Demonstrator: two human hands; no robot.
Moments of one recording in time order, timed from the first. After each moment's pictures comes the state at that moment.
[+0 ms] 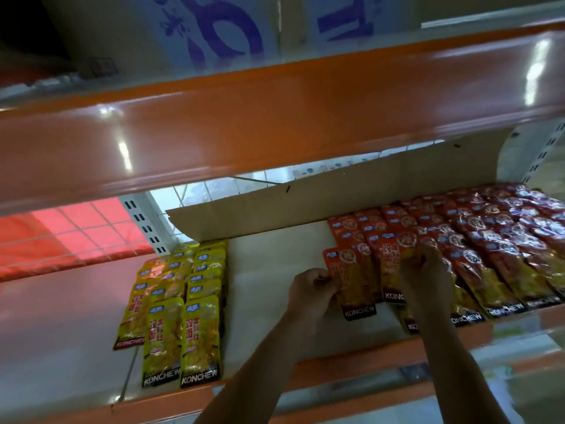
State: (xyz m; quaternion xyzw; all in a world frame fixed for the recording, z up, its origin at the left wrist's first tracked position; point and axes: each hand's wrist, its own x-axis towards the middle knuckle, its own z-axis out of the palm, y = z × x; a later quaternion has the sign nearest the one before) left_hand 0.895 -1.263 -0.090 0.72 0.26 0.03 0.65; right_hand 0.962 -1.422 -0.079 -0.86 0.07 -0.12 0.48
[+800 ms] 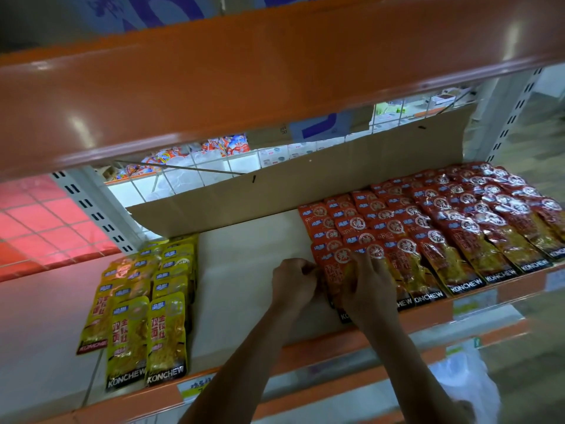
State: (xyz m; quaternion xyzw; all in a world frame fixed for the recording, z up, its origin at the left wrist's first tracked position) left_hand 0.911 -1.287 -0.095 0.86 0.24 0.04 0.44; right_hand 0.919 -1.422 -0.092 -0.93 -0.10 -0.03 0.36
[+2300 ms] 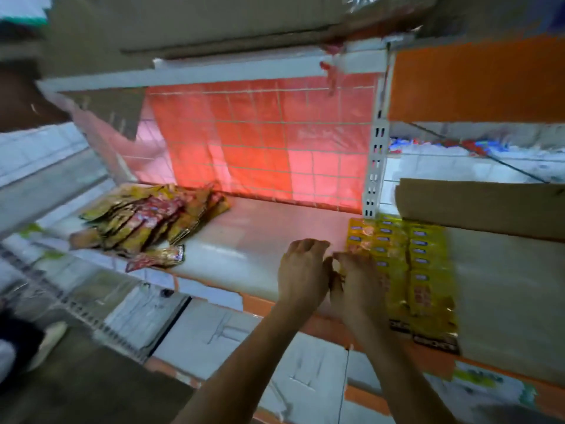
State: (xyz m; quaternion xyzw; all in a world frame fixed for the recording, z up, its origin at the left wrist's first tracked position) left_hand 0.638 -0.995 -0.050 0.91 0.29 0.28 0.12; right_hand 0.706 -1.074 -0.068 -0.85 -0.41 -0.02 0.35
